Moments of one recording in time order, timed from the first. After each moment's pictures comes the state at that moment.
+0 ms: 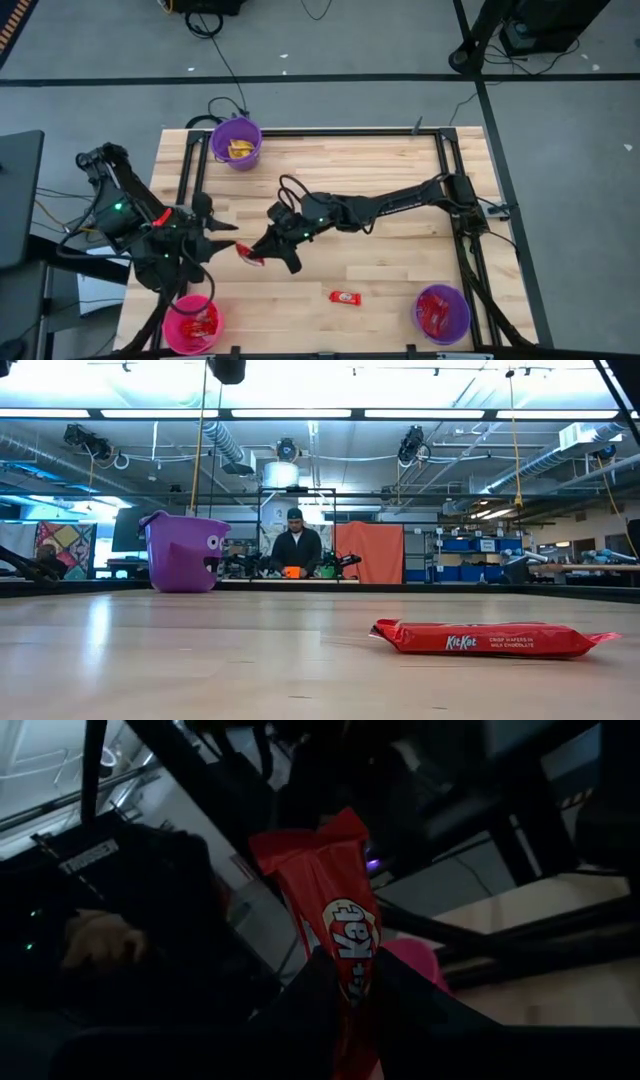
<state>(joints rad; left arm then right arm) -0.89 1.13 1.39 -1.22 -0.87 -0.17 0.13 2.08 1.73 0.30 -0.32 0.64</state>
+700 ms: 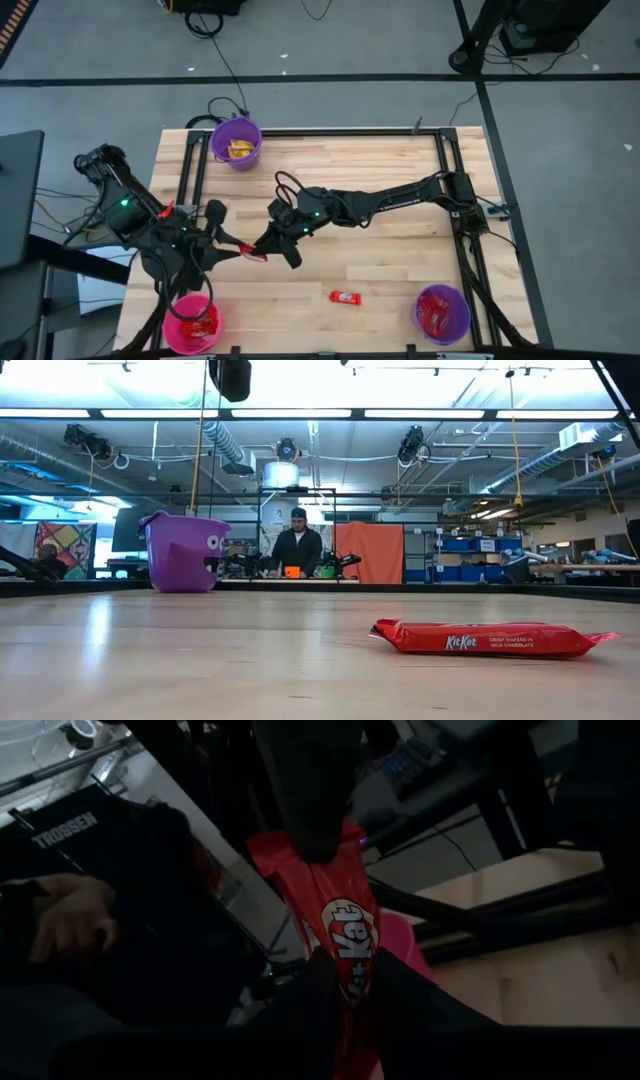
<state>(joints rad) -0.81 1.14 1.39 -1.07 -0.63 0.02 0.10 2.08 1.73 0.24 -0.36 0.61</state>
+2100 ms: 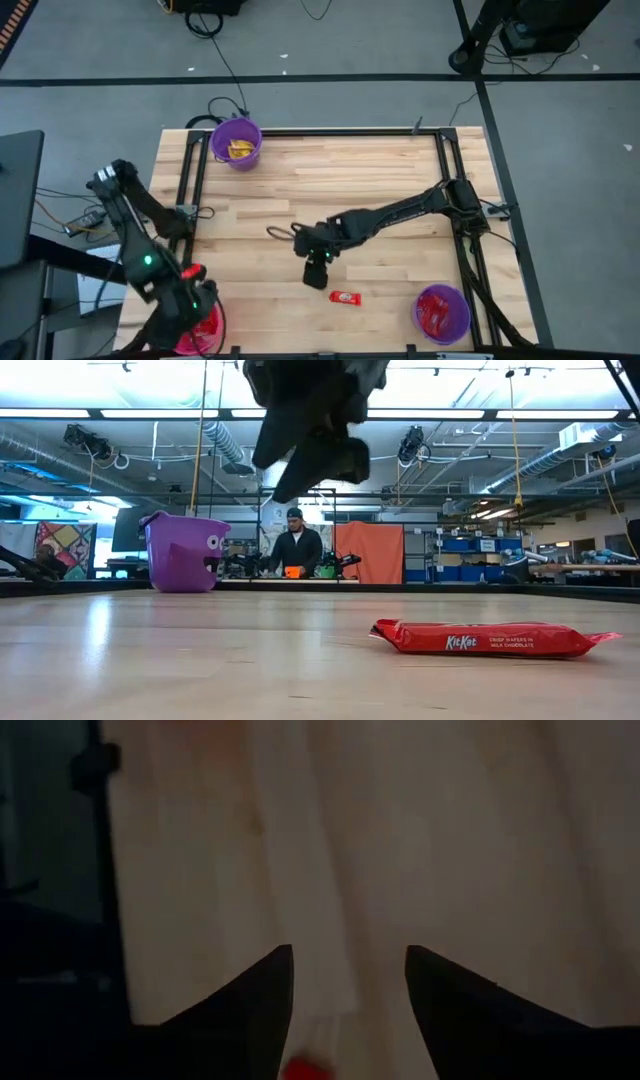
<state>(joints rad) -0.95 1.40 1.39 -1.24 0.28 -0.87 0.22 2.08 1.71 -0.66 -0.16 0.54</state>
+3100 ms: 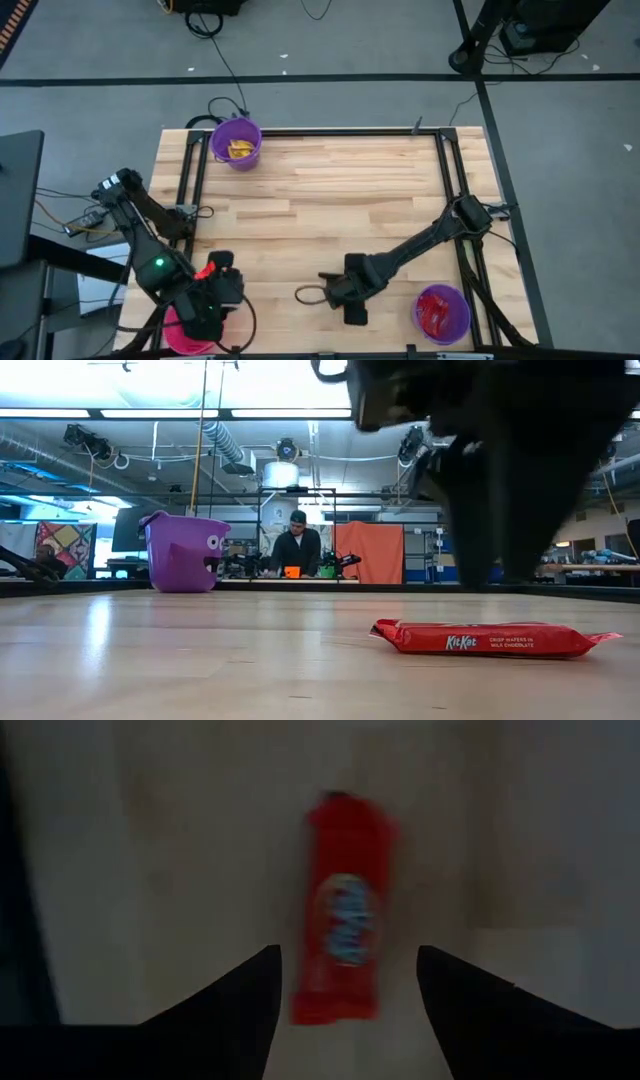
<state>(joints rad) -0.88 1.51 1.56 -1.23 -0.25 -0.83 0.47 2.08 1.56 -0.84 -0.07 0.57</state>
